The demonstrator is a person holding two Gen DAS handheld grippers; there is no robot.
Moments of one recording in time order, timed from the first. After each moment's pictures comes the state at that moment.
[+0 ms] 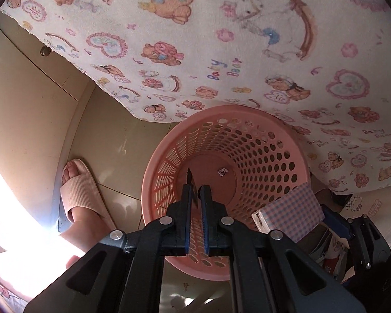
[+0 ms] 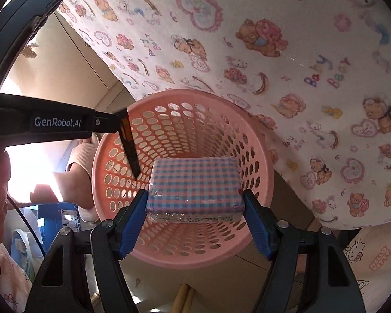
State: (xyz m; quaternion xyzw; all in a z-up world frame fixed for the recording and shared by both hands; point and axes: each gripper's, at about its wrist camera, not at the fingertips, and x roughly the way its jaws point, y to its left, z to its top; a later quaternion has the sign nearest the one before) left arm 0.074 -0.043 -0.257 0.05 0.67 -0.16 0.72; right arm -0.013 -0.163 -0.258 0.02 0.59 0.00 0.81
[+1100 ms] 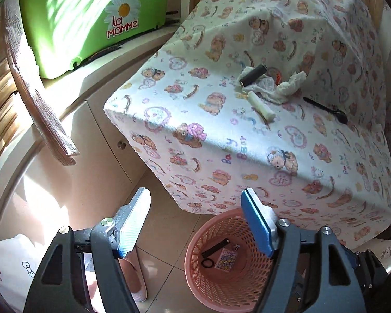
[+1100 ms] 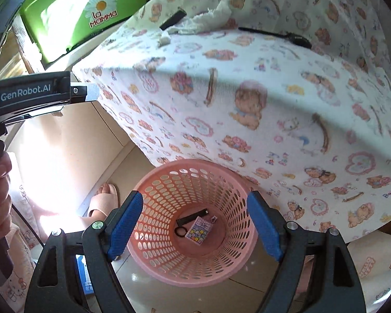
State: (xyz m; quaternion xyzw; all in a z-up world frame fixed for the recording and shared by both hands) left arm 0.071 0.005 -0.098 0.02 0.45 -0.09 0.89; right arm -0.023 -0.169 -0.156 0.05 0.46 -0.01 0.89
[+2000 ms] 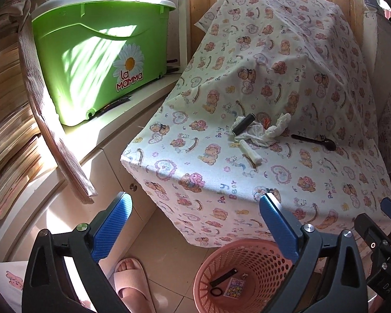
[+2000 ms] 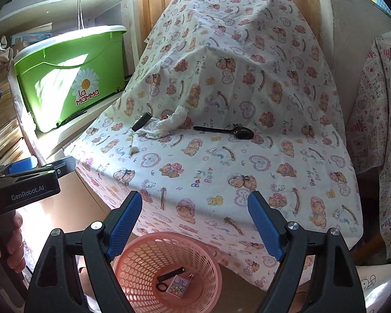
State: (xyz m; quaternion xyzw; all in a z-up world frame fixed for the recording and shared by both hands) left arm 0.048 0.000 -0.059 0.04 0.35 -0.09 0.93; right arm -0.044 -0.205 -0.072 0.05 0.30 -0.08 0.95
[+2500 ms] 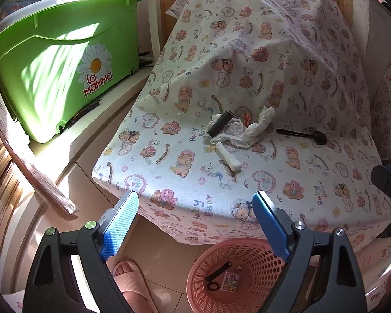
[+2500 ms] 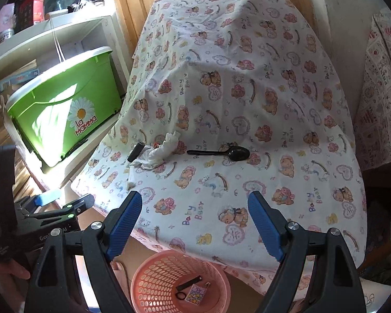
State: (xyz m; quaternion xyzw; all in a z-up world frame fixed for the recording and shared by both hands) left arm 0.086 -0.037 -0.052 0.07 0.39 -0.14 0.91; right arm -0.009 -0.264 -0.036 0.14 0.31 -0.05 0.94
